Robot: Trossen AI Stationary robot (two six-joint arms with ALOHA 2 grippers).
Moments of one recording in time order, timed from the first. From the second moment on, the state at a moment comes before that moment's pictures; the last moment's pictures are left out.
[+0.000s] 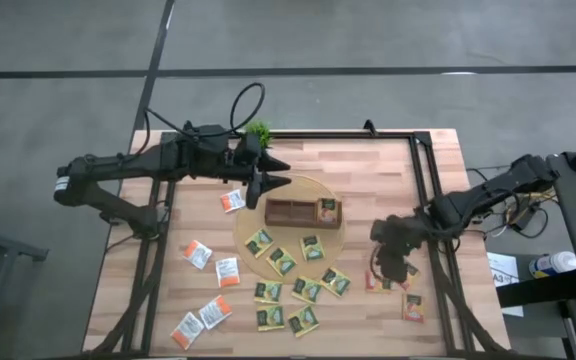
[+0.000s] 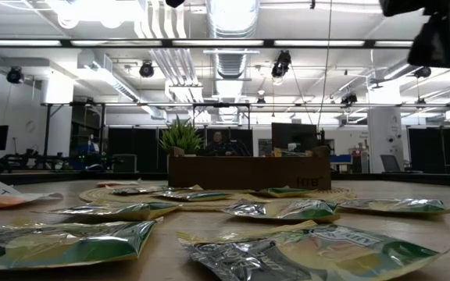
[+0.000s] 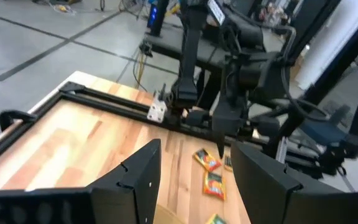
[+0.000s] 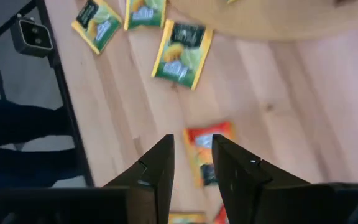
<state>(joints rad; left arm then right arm) 0.09 1.28 1.37 -0.29 0.09 -0.28 0.43 1.10 0.89 -0.85 -0.08 0.90</state>
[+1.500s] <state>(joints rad) 0.04 1.28 1.35 -0.34 0.17 -0.26 0.67 1.59 0.93 -0.95 -0.05 2.17</state>
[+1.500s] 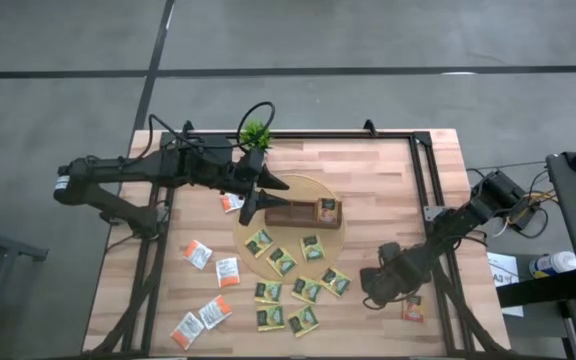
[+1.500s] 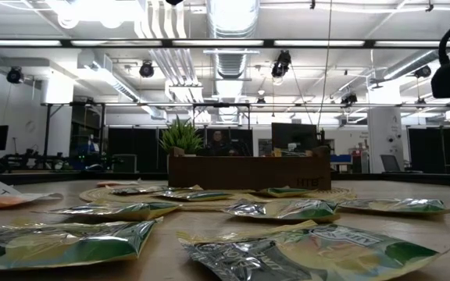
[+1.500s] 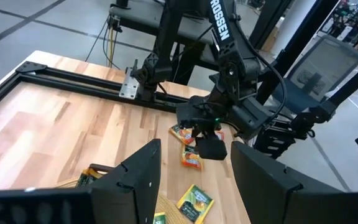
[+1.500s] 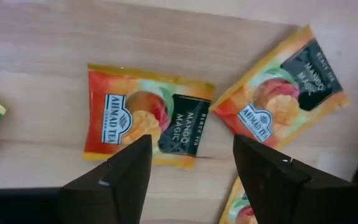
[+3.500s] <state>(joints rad) 0.04 1.20 1.35 -0.24 0.16 -0.33 0.44 1.45 0.94 -0.87 0.22 1.21</state>
